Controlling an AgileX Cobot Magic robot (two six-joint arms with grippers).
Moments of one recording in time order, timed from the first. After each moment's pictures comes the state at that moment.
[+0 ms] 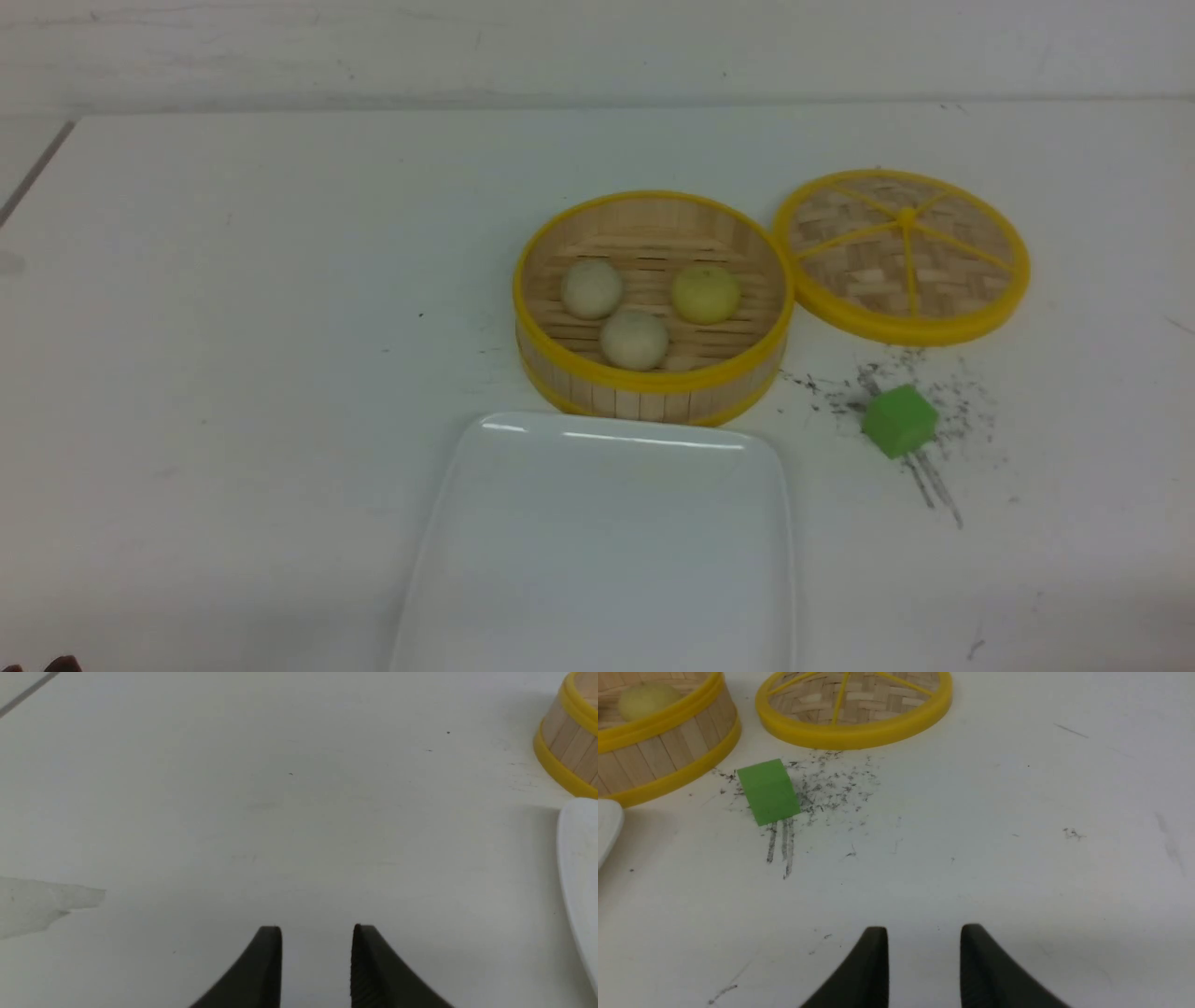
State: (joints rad) right arm 0.01 -0.01 0.02 0.06 0.40 0.04; left arm -0.05 -0.01 0.02 0.18 0.40 -0.29
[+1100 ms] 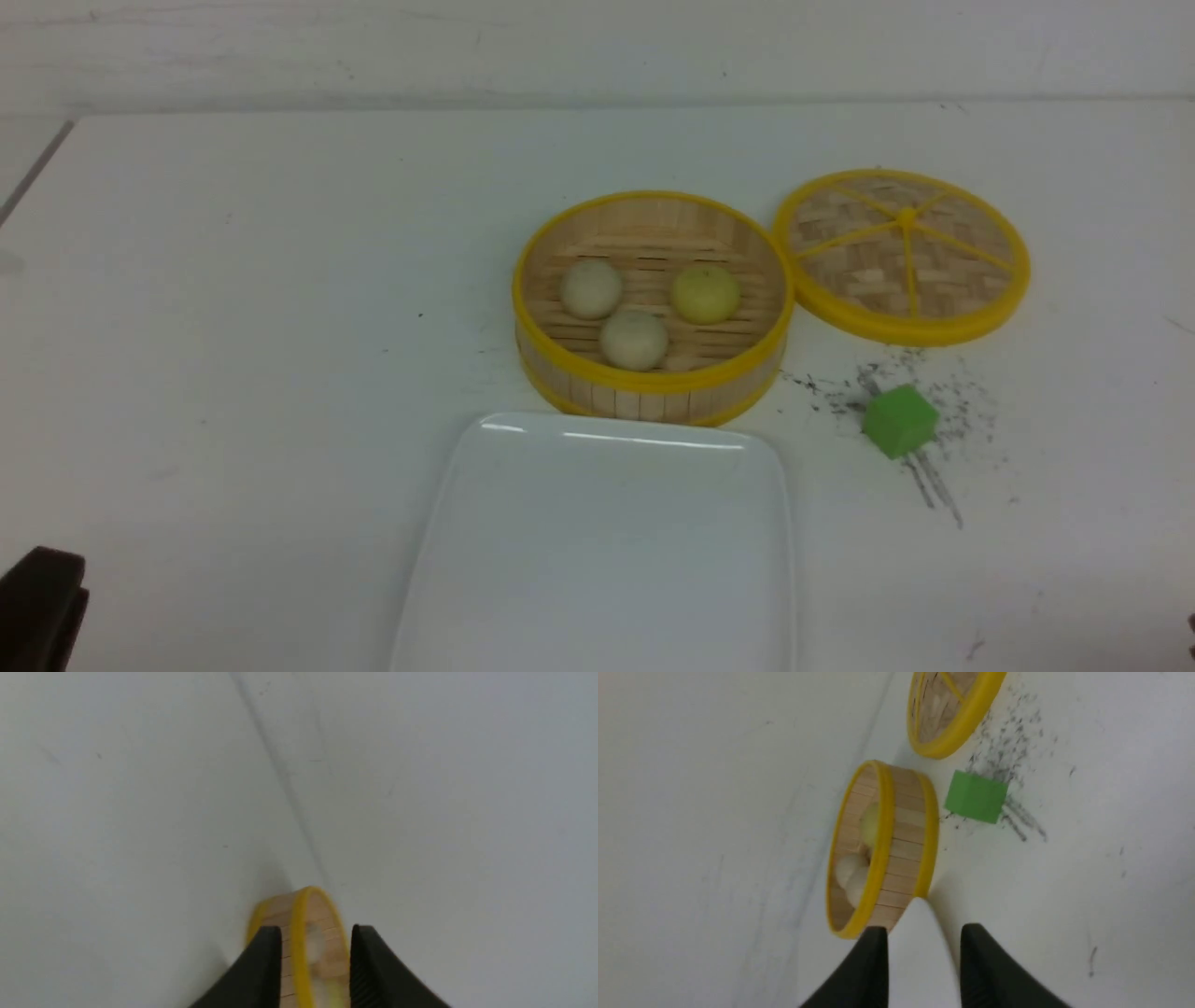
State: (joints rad) right arm 0.01 -0.01 0.03 0.77 0.37 0.51; left arm -0.05 -0.01 0.03 -0.44 0.06 -0.83
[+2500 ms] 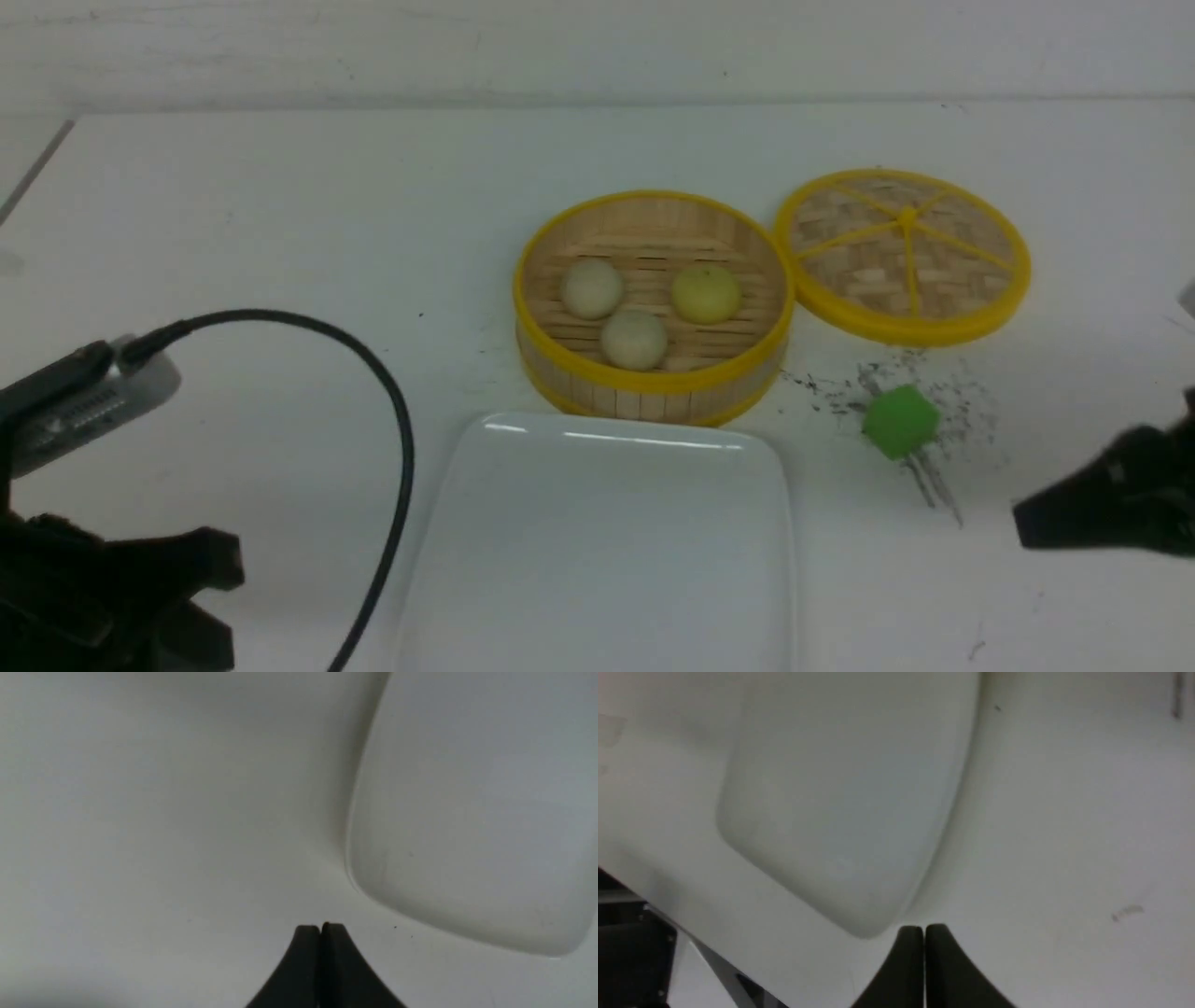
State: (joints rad) right arm 0.02 1.19 -0.79 0.83 1.03 -0.46; left arm -0.05 0.92 -0.65 -0.36 1.00 -0.17
